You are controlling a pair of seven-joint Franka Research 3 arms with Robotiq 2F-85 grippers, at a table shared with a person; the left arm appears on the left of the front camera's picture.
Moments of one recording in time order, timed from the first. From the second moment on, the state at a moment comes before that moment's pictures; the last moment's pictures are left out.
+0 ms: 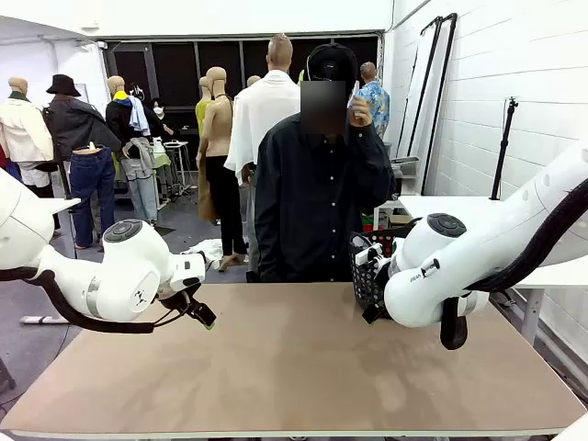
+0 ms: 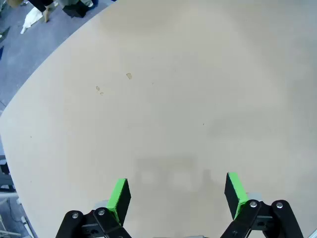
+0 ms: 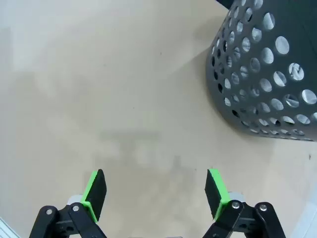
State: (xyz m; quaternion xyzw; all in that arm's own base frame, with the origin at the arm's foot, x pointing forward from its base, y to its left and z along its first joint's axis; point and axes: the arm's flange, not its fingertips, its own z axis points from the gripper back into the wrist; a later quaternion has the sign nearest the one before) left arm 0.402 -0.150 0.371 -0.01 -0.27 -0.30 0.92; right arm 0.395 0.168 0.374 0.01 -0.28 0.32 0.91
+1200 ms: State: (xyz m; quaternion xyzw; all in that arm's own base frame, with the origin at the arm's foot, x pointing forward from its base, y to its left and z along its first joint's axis) left arm 0.402 -0.151 0.371 -0.01 -0.27 -0.30 0.92; right arm 0.395 0.168 0.374 0.01 -0.28 0.32 0.91
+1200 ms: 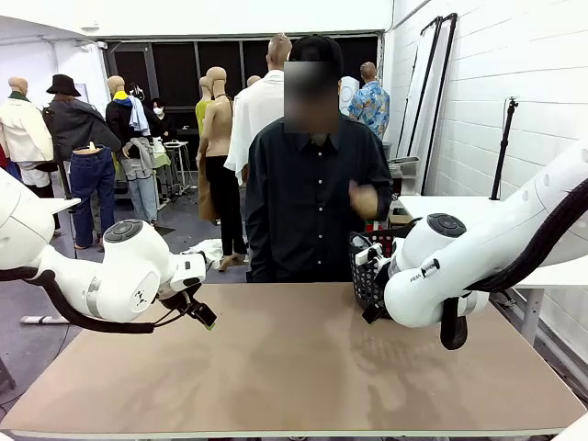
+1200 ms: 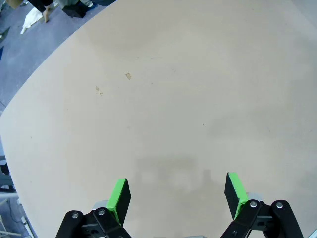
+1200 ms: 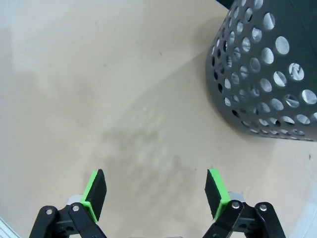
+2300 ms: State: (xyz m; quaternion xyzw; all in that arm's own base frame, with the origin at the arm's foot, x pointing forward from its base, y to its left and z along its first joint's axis) left arm 0.376 -0.165 0.446 0.00 -0.28 -0.29 0.91; right arm 0.369 0.156 0.460 0.02 -0.30 0.32 0.90
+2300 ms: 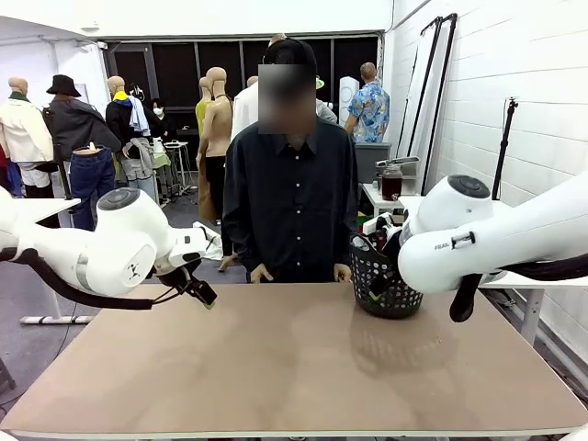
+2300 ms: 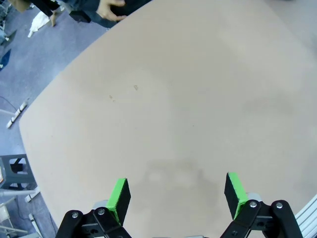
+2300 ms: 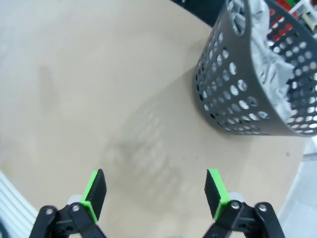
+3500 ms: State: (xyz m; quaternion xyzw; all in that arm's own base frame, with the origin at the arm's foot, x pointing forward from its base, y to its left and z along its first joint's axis) left arm 0.312 -0.164 0.541 -0.02 -0.33 -0.27 0.90; right arm 0.342 0.152 0.546 0.03 -0.35 0.33 0.87
